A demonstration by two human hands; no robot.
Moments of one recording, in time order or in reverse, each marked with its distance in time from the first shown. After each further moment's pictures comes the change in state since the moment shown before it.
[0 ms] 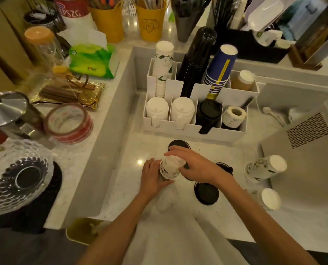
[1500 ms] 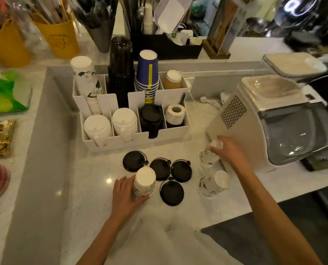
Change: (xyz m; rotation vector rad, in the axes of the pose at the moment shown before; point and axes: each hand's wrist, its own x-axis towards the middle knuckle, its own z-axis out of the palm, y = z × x) left_hand 0.012 0.002 0.036 0.031 -0.167 0.148; right_hand -0.139 0.164 -0.073 0.009 0.625 0.930
